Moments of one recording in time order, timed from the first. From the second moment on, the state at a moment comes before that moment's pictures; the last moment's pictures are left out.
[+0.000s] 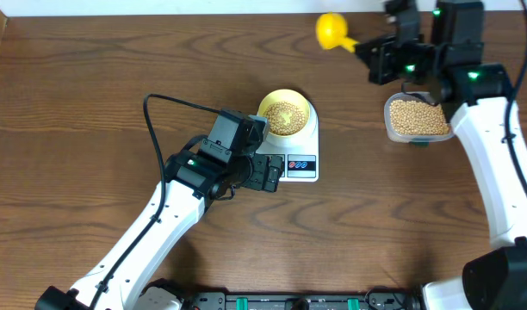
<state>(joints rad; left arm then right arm) -0.49 1.34 0.99 -0.71 0.19 -0.25 0.13 1.64 1.56 -0.59 -0.56 0.04</state>
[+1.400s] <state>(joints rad) -0.49 1.34 0.99 -0.71 0.19 -0.25 0.43 1.83 1.56 -0.76 -0.27 -0.41</state>
